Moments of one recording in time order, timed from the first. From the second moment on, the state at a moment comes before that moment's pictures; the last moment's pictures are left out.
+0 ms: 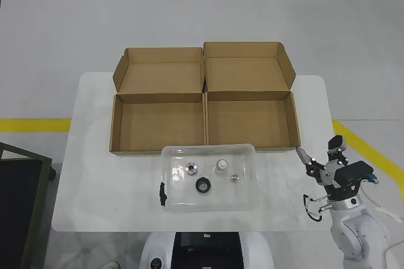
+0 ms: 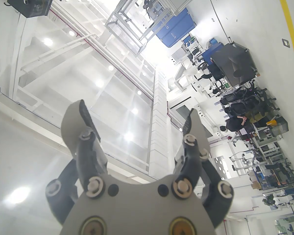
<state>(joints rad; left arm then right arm) 0.09 -0.49 -0.84 -1.19 2.74 -0.06 0.26 -1.77 -1.22 1.73 -1.92 -1.29 -0.36 -0.31</state>
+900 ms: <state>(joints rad) 0.09 -0.49 -0.84 -1.19 2.74 -0.06 0.26 -1.66 -1.21 1.58 -1.99 -1.42 -0.57 -0.06</state>
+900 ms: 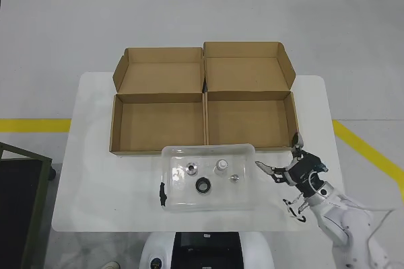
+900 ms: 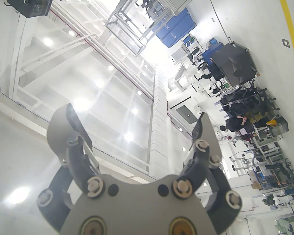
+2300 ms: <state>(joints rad) 0.09 -0.49 -0.84 -1.19 2.74 -0.06 0.26 -1.44 -1.21 1.22 -1.90 -1.45 -0.59 0.32</state>
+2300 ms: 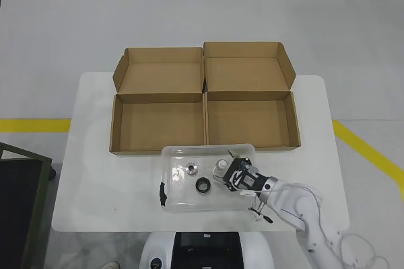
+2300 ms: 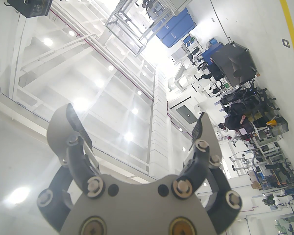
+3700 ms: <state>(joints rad) 0.09 -0.49 -0.84 -1.19 2.74 -0.06 0.26 -1.57 -1.18 1.31 -2.07 -1.30 -0.52 -0.03</state>
